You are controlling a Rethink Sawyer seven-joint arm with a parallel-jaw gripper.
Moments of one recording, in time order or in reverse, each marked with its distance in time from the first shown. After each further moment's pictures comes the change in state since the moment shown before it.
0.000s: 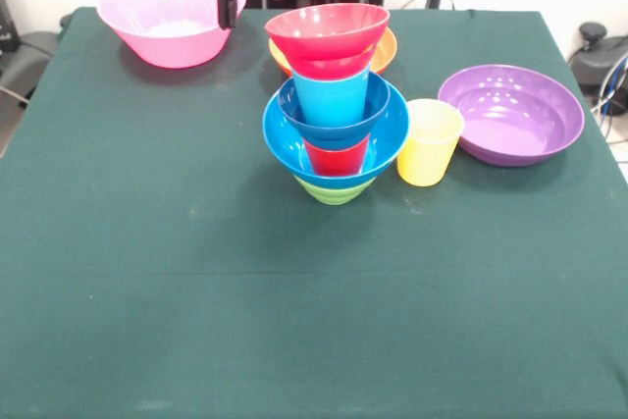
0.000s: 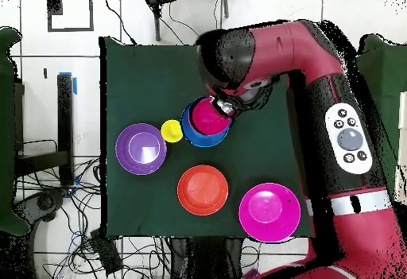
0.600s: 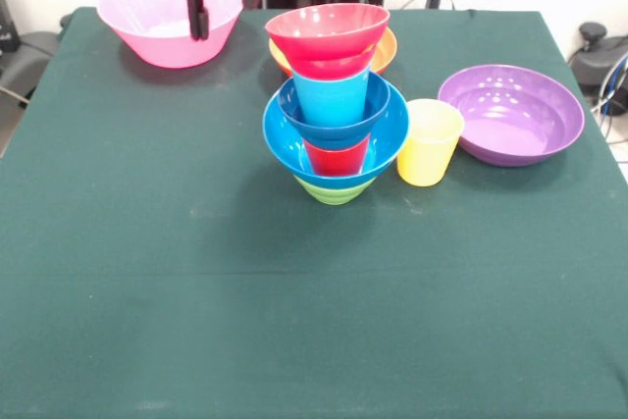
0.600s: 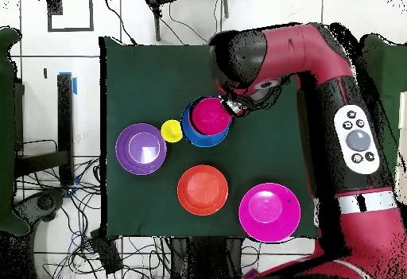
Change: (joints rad) arm -0.023 0.036 0.000 -0.027 -0.034 0.004 -0.036
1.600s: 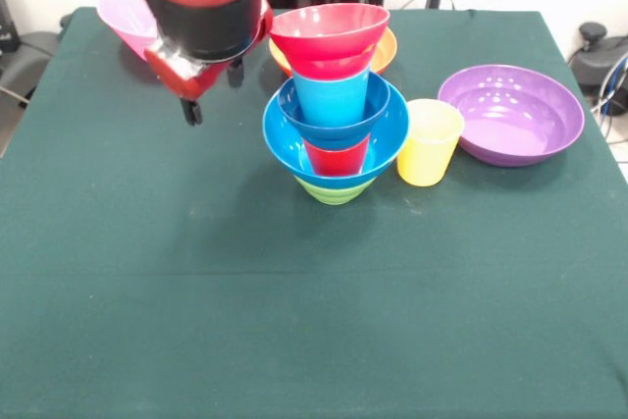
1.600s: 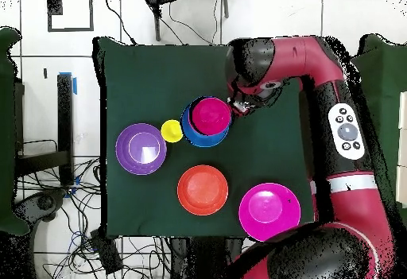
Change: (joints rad) arm -0.014 0.196 0.000 -0.129 -0.065 0.000 -0.156
